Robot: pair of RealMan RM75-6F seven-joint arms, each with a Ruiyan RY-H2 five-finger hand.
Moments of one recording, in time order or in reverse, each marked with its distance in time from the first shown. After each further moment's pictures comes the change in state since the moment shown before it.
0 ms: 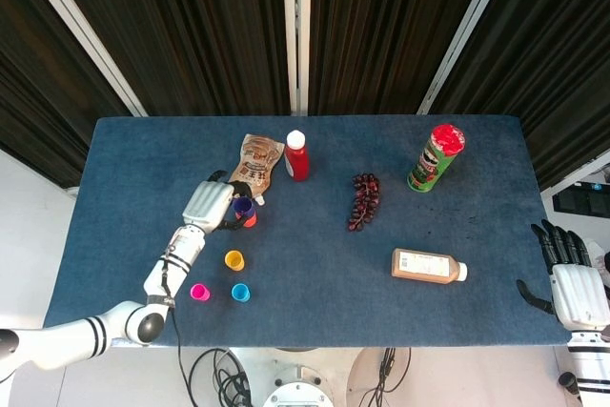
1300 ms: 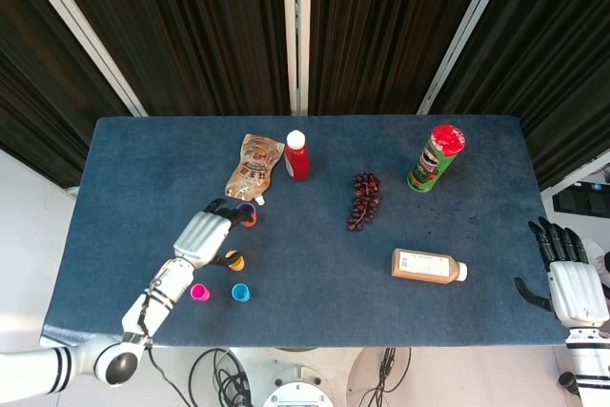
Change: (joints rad) left arm 0.087 0.170 0.151 -0.333 0.064 0.090 0.099; right arm 0.012 -0.001 0.003 0.007 -0.006 -0.010 0.006
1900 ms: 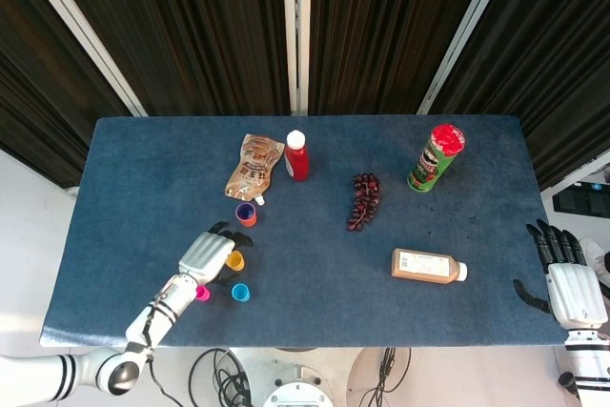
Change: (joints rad) left arm 0.006 -0.050 0.057 0.032 -0.046 -0.052 0.042; right arm -0.002 -0.003 -0.007 0.004 -0.003 -0.001 0.004
